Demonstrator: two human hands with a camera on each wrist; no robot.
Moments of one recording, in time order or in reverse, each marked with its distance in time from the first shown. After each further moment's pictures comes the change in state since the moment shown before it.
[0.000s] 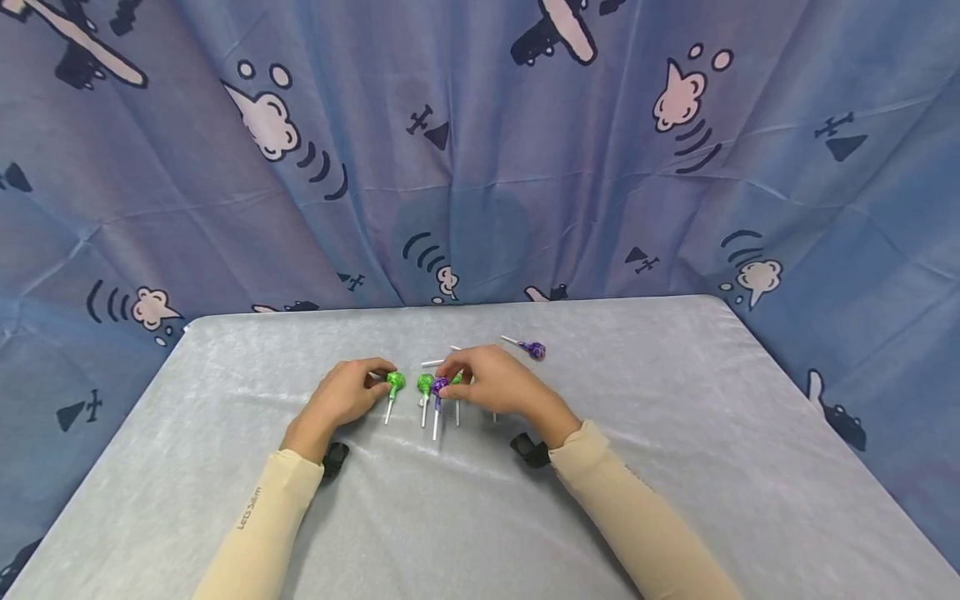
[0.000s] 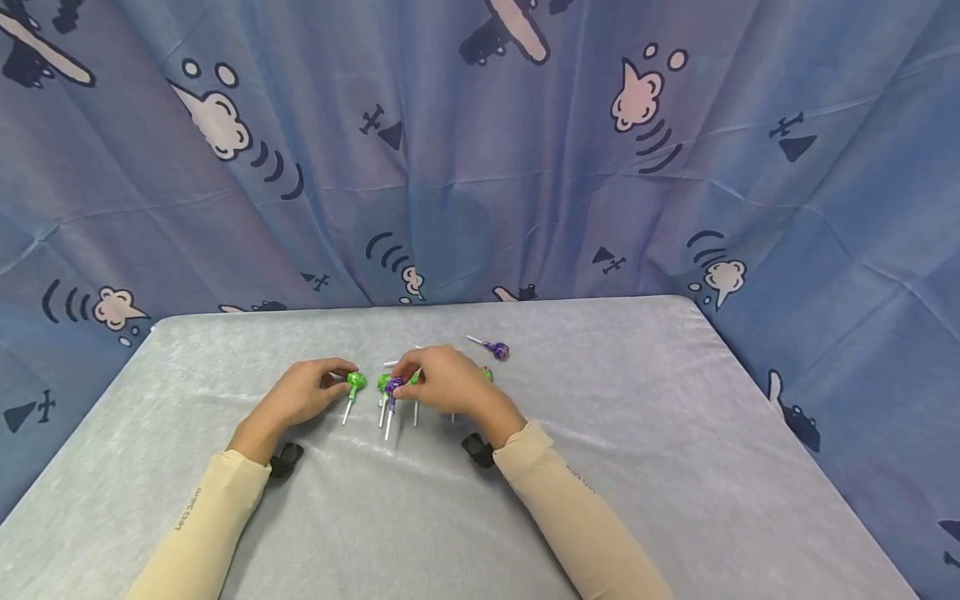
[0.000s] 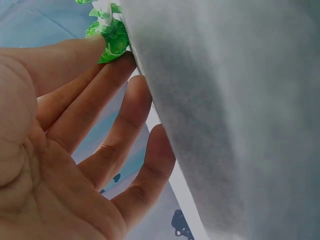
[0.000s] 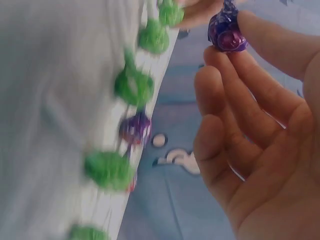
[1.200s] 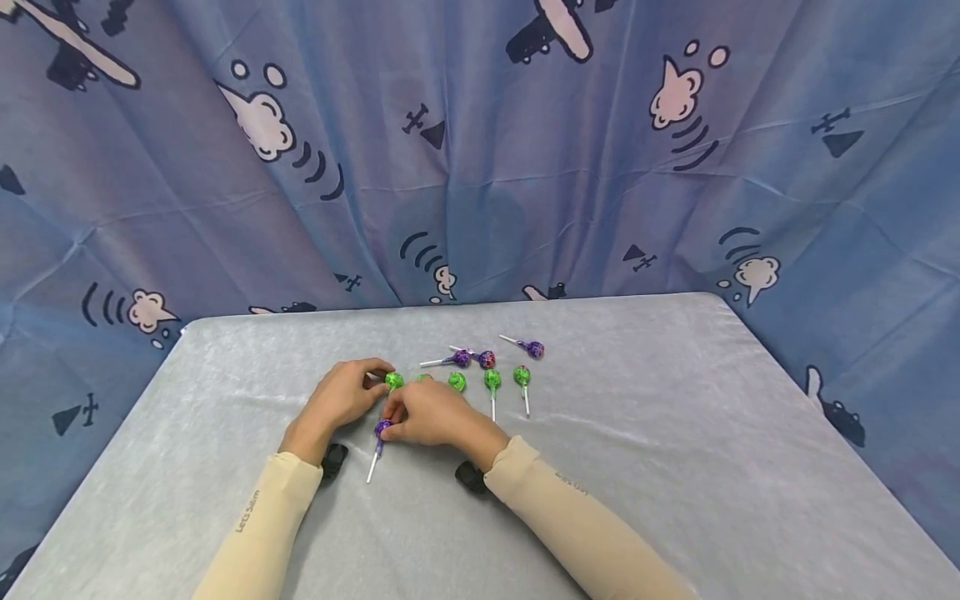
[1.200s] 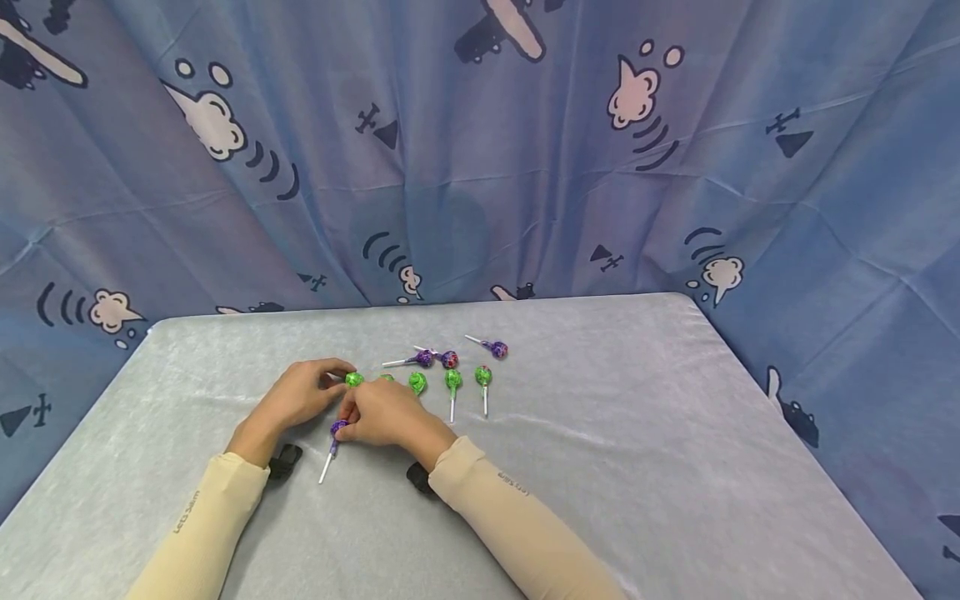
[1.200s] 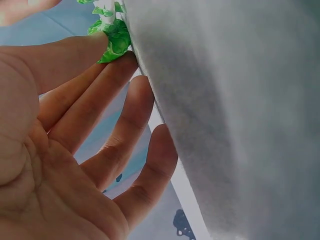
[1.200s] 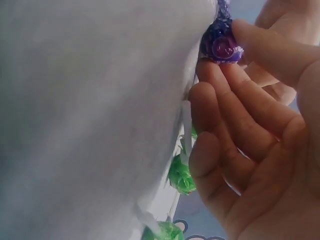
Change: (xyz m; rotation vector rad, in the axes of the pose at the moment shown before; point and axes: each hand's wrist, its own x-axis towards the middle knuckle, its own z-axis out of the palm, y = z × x) left_hand 0.000 -0.001 0.002 -0.020 0.031 0.020; right_hand 0.031 -0.047 0.066 -0.096 -0.126 0.020
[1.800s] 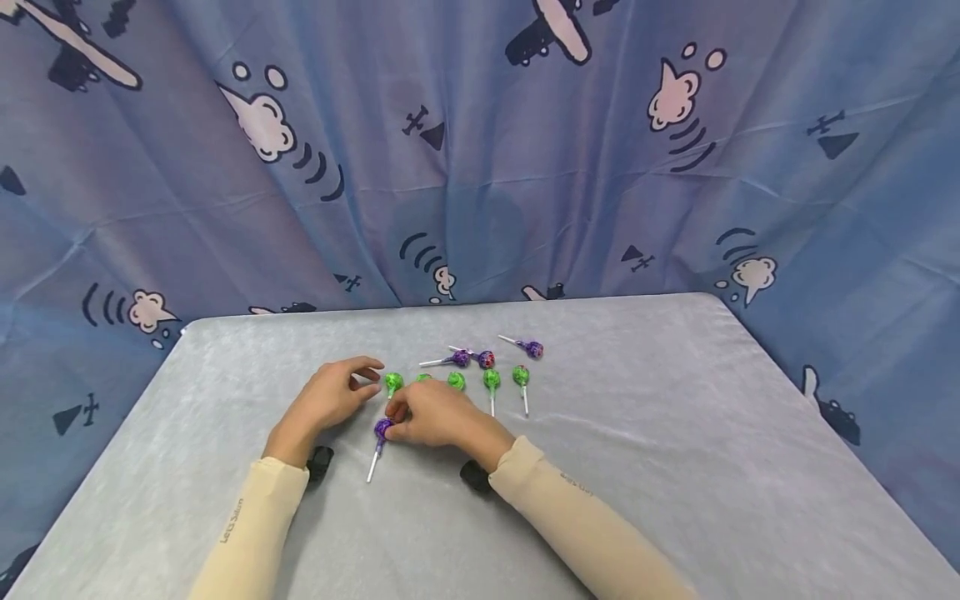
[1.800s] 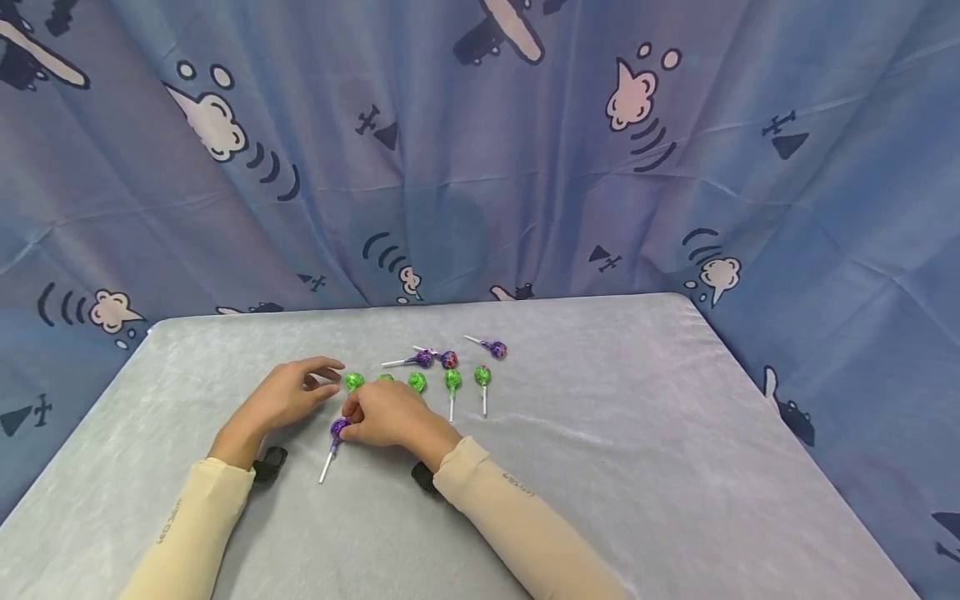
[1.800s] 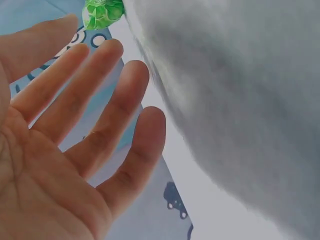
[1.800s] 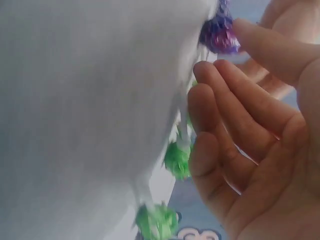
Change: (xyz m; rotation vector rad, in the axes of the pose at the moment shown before) left_hand -0.014 -0.004 -0.015 -0.020 -0.035 -0.019; right_hand -0.006 0.000 -0.002 -0.047 0.000 0.024
